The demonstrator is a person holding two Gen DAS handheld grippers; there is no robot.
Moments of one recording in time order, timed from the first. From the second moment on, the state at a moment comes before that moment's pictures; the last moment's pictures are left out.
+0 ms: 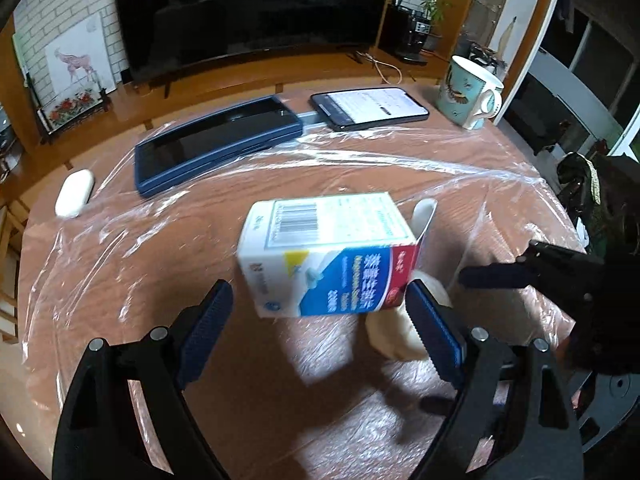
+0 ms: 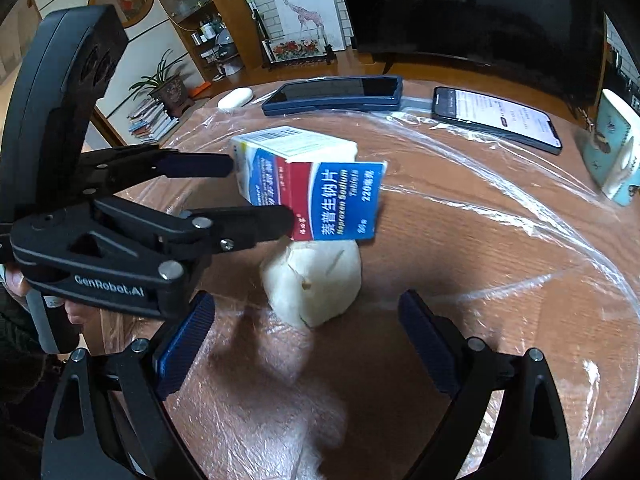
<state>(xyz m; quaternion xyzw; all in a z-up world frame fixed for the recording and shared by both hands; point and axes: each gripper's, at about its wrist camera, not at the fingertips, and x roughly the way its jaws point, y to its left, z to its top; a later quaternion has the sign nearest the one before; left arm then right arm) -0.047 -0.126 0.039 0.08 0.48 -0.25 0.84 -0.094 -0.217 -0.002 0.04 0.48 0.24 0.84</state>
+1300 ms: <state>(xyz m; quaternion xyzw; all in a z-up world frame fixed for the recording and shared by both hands) 0.017 -0.154 0.049 0.15 0.46 -0.25 0.84 -0.093 -0.206 -0.001 0.06 0.48 0.26 0.84</state>
